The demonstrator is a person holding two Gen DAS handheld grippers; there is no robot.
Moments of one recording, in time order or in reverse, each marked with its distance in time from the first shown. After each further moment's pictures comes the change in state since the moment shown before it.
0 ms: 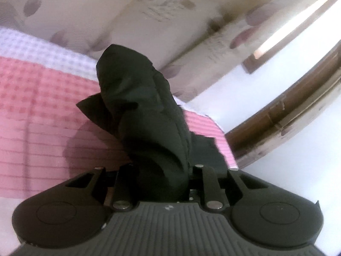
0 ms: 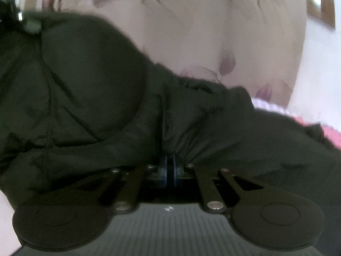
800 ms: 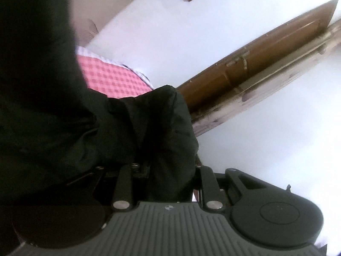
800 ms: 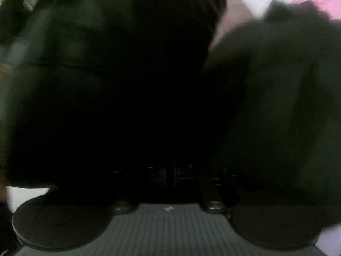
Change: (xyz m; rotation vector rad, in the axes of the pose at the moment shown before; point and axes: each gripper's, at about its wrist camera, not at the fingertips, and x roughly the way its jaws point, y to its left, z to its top) left arm 0.270 -0.206 -0.056 0.030 0.193 -0.261; right arm -0.075 -0.142 -0.074 0.755 -0.044 0.462
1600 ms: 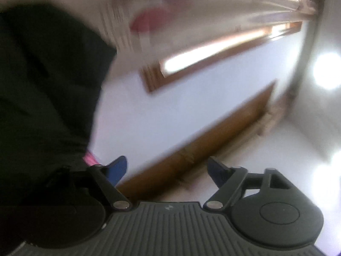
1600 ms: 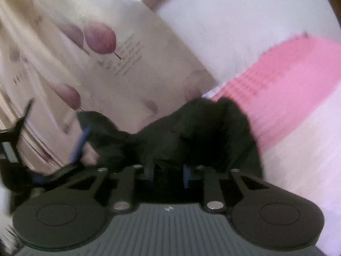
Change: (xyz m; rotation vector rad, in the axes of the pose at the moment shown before) left arm -0.054 0.059 -0.097 -0.062 -0.668 -0.297; right arm -0.073 -0.033 0.086 -0.058 -0.171 -0.172
